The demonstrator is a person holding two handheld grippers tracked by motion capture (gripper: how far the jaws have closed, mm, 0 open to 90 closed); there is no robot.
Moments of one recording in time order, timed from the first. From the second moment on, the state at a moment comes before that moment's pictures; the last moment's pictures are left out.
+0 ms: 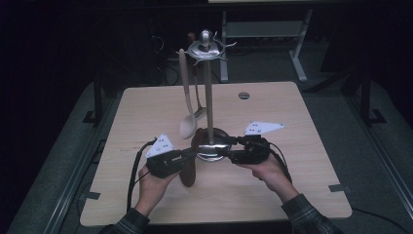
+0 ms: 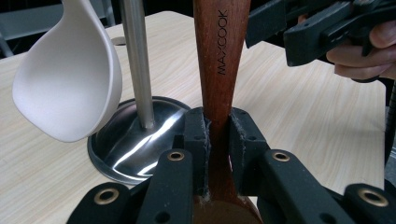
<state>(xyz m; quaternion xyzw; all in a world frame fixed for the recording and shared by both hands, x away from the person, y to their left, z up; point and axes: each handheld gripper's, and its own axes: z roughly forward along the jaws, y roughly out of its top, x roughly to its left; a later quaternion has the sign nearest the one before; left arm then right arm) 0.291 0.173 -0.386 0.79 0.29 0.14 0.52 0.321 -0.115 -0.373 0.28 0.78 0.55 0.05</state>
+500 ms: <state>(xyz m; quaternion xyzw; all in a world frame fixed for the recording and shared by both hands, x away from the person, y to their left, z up) 0.284 0.159 -0.386 0.80 0.27 0.16 0.51 0.323 -0.080 -0.363 0.26 0.77 0.59 0.02</state>
